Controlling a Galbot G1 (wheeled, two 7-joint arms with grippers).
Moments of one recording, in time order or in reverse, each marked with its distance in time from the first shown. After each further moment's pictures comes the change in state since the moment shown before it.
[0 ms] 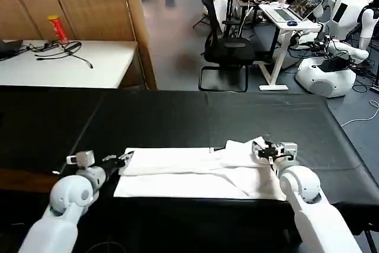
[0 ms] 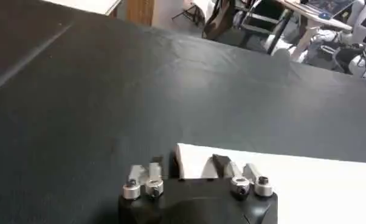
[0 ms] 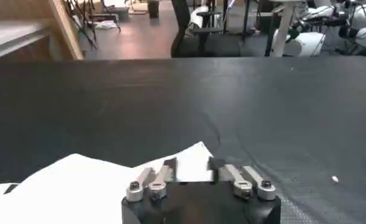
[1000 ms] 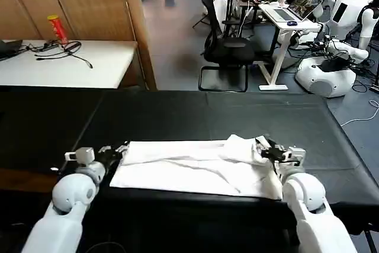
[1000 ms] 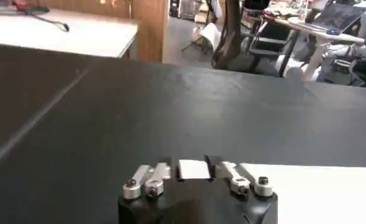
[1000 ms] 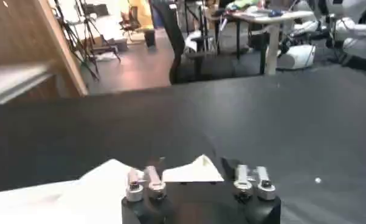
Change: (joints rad) left arm 0.025 -0.020 -0.045 -0.053 0.168 -0.112 0.040; right arm -0.150 0.004 0.145 0.222 0.062 0.033 -0.017
